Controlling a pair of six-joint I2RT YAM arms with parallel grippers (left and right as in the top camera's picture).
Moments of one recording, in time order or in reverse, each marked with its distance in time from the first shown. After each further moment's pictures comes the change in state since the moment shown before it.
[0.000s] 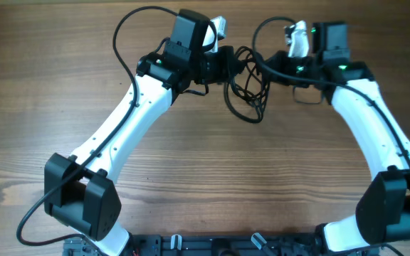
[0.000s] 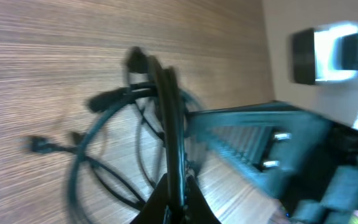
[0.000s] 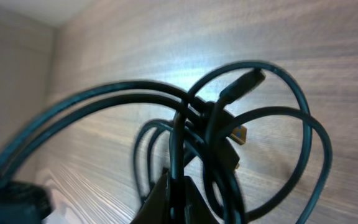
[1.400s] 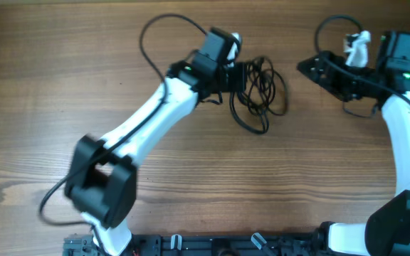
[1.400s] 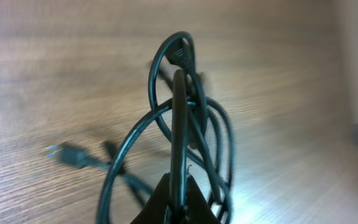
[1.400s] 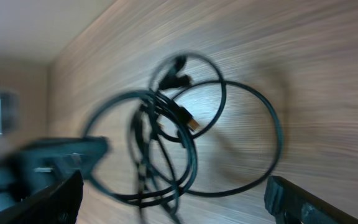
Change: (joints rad) left arm -0.091 0.090 -0.014 0.043 -0.185 0.080; right arm -0.260 -0.106 -0.021 -0.228 -0.076 -0.110
